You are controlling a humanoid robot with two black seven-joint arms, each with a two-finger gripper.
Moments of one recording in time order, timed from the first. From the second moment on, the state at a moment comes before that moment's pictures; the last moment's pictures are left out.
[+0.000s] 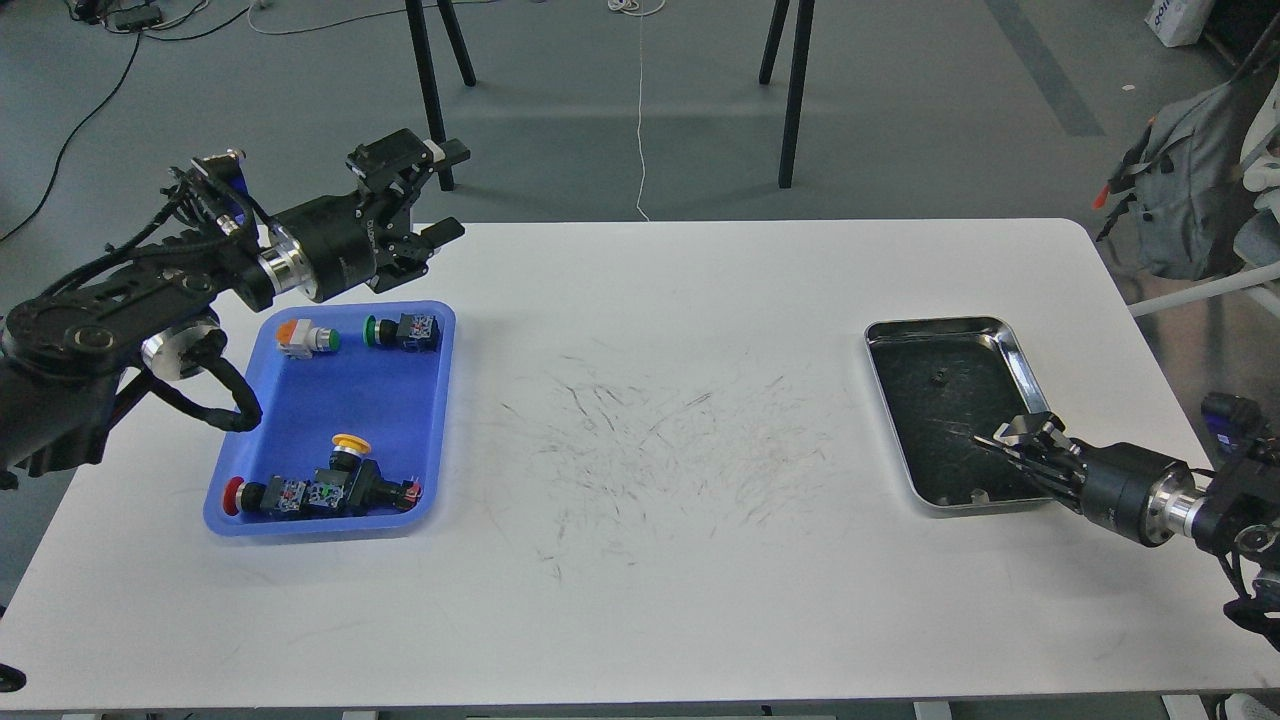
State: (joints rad) left arm -1.01 0.48 -0.16 -0.70 0.44 -0.47 -0.49; right arm 0.77 -0.86 -0.18 1.09 -0.55 0.11 0.49
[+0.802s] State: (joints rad) left arm -1.01 0.47 -0.16 -0.70 0.44 -0.47 -0.49; right arm 0.77 -0.88 0.13 1.13 -0.44 0.10 0.49
